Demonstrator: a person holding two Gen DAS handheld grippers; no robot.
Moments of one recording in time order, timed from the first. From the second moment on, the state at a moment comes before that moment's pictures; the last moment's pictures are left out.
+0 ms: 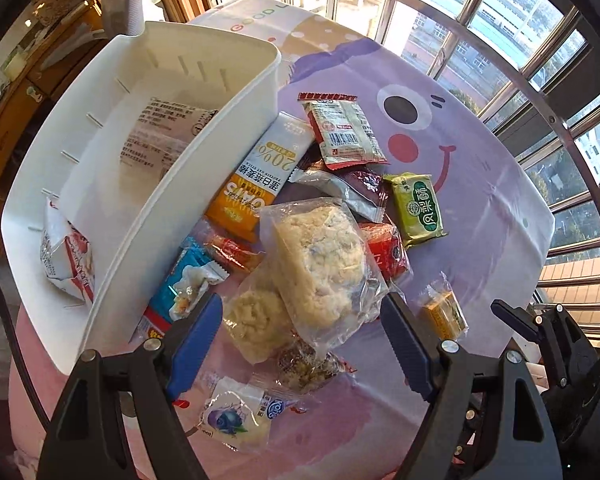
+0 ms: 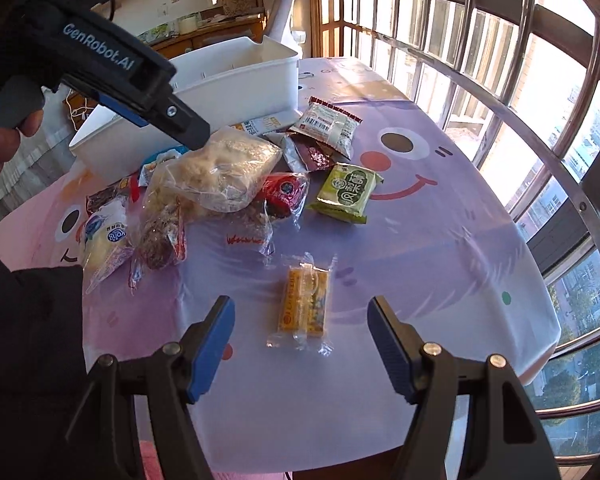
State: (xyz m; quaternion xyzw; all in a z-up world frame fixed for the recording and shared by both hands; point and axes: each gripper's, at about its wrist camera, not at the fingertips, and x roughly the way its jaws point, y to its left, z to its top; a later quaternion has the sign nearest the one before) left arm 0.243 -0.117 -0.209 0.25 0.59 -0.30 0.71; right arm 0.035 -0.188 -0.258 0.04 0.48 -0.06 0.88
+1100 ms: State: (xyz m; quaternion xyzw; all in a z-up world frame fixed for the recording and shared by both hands) left arm 0.287 -0.149 -0.278 0.22 0.67 -0.25 0.66; right arm 0.066 -0.186 -0.285 0.02 0.54 -0.01 0.84
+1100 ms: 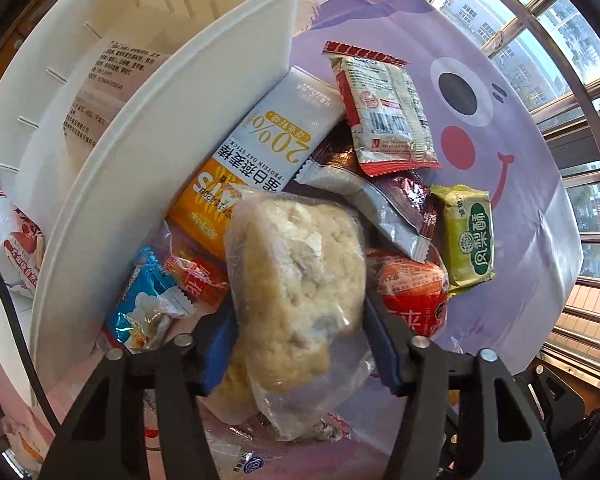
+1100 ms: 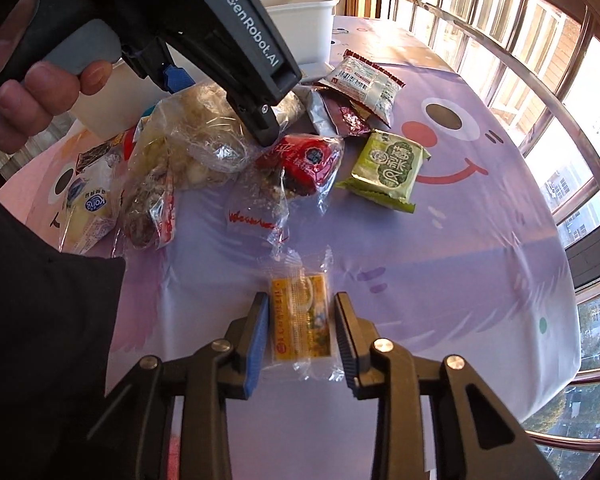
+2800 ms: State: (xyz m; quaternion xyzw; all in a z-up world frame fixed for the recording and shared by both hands) left arm 0.277 0.050 -0.084 0.11 0.59 -0.20 0.77; right arm 0.139 -0.121 -0.152 -0.03 0.45 0.01 0.89
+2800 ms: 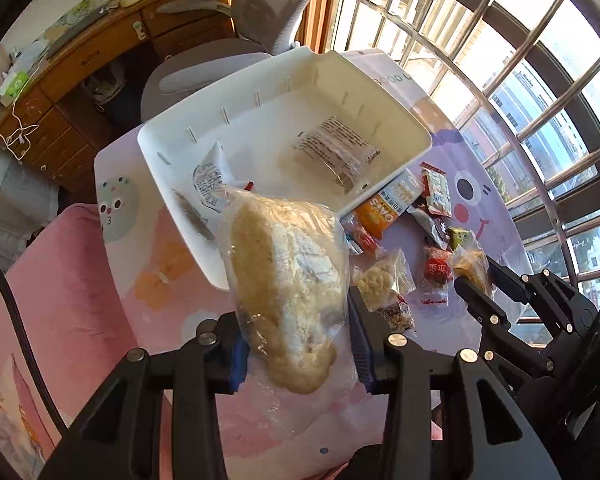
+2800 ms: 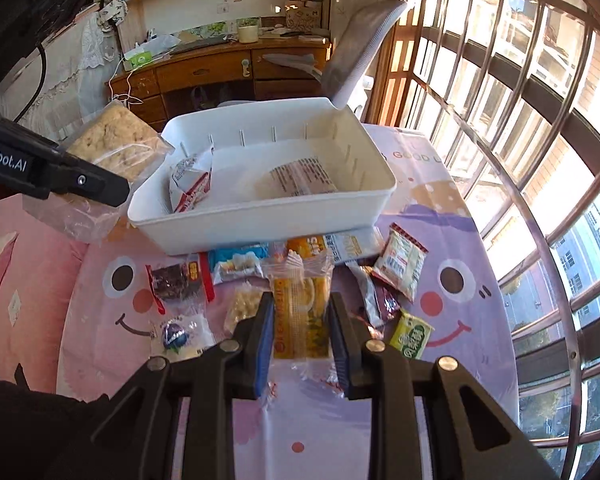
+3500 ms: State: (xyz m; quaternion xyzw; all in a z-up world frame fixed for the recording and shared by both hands) left arm 0.350 0.075 -0.080 0.01 0.56 -0.12 0.82; right arm 0.266 -0.102 -0.116 -0.04 0.41 0.13 0.90
